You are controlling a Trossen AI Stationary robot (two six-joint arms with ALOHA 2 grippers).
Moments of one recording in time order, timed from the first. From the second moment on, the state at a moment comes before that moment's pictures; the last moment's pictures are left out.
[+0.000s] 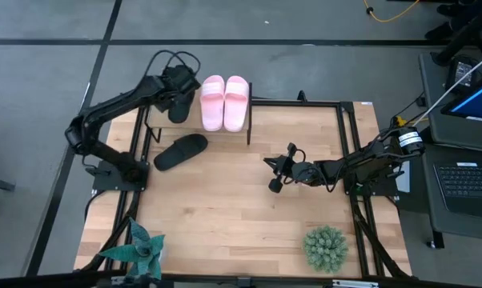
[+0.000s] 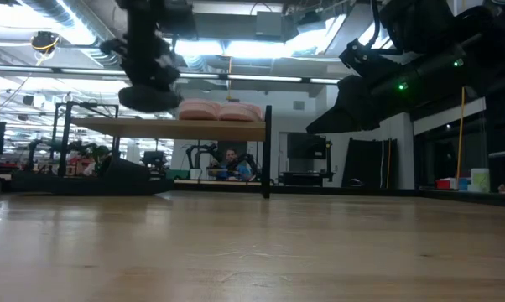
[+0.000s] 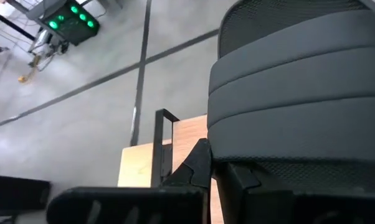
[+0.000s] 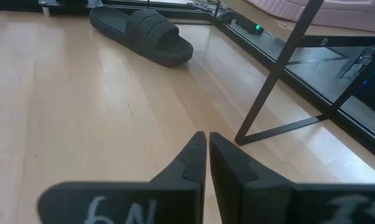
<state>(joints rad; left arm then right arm) 0.67 1.42 1.33 -1.11 -0.86 -0.55 0.16 1.54 0.47 0.68 0.63 0.06</state>
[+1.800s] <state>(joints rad) 0.62 1.53 1.33 -1.10 -0.74 -0.62 0.16 1.54 0.47 0.68 0.63 0.04</state>
